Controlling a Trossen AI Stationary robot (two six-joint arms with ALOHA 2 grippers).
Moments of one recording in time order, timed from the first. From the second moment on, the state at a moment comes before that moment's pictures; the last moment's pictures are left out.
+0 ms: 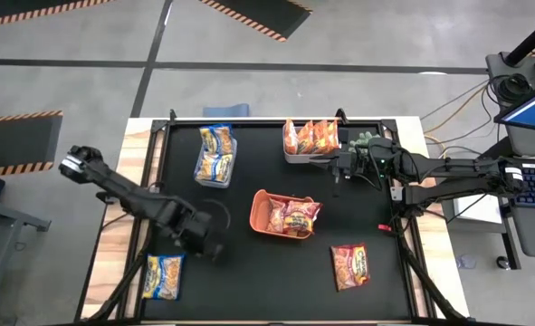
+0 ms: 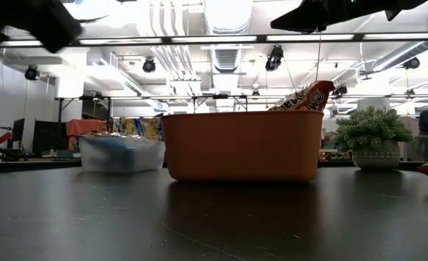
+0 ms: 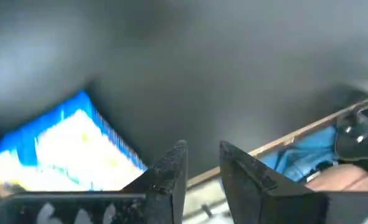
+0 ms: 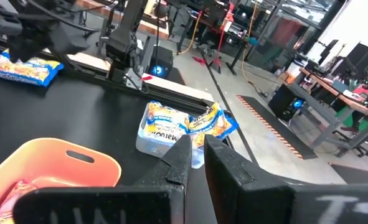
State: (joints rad) left arm -0.46 1.37 1.02 -0.92 0.27 -1.65; right arm -0.16 0.95 0.70 0.13 -0.01 -0.40
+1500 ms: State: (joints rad) left arm -0.68 1.73 1.08 -0.89 0.66 -1.63; right arm -0.16 0.95 0.70 0.12 -0.01 -0.38
